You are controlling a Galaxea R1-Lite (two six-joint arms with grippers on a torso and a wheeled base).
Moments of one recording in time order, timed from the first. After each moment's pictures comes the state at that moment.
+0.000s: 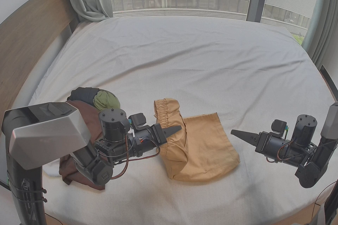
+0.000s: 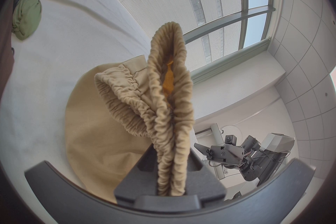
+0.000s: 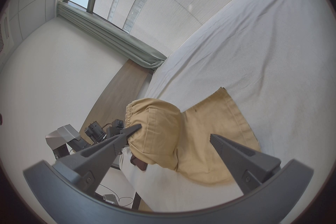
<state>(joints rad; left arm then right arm) -0.52 2.27 -0.80 -1.33 -0.46 -0.81 0.27 2.00 -0.24 -1.54 0.49 0.67</state>
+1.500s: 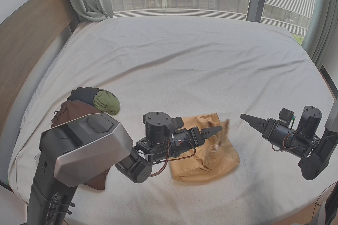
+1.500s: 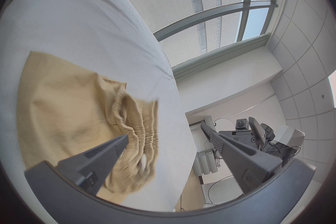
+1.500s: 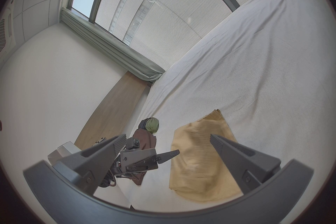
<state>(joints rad) -0.67 2.49 -1.19 -1.16 -0.43 -0.86 0.19 1.98 -0.31 -1.54 0.48 0.68</state>
